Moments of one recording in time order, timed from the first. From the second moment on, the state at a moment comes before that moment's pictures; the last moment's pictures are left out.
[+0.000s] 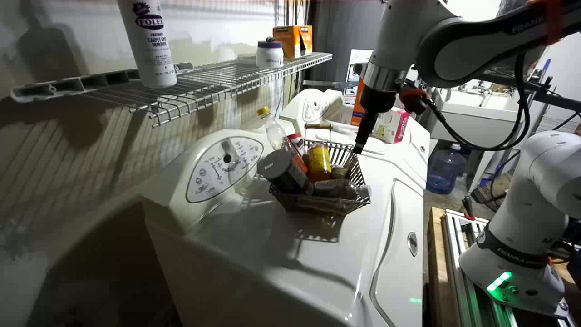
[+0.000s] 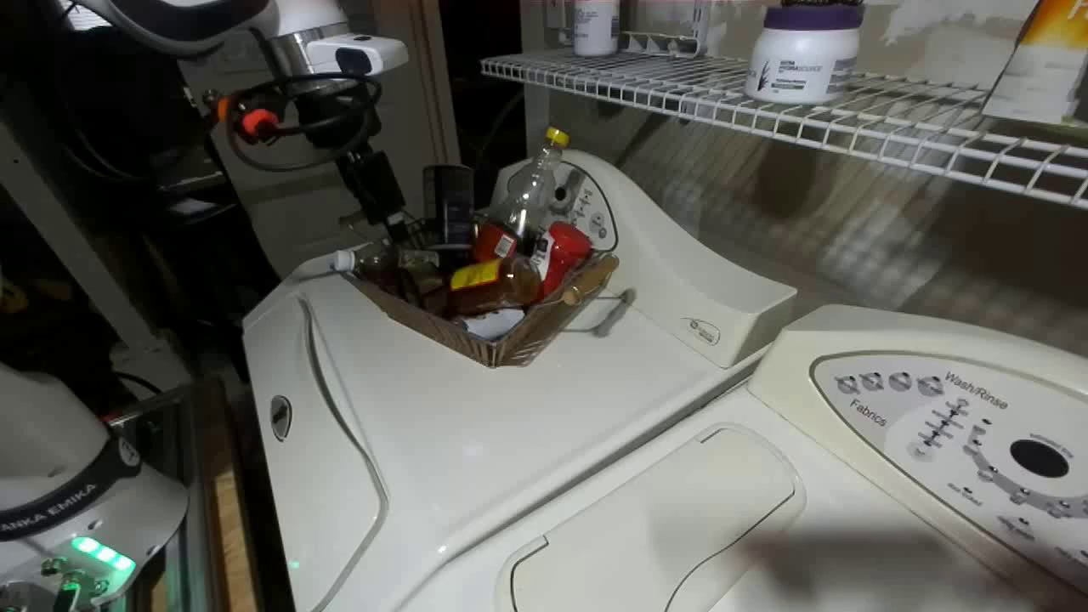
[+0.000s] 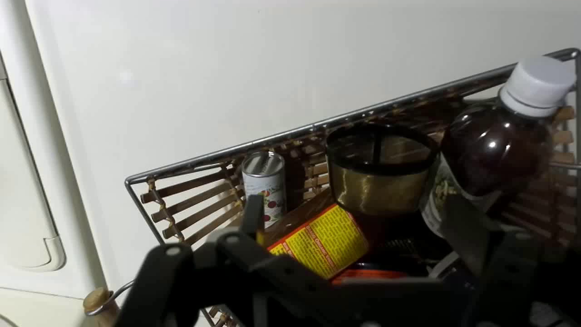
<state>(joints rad) -0.04 -0.53 0.07 -2.58 -0.13 2.18 0.09</state>
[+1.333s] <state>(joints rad) 0.02 -0.33 0.06 -2.34 -0.06 2.43 0.01</state>
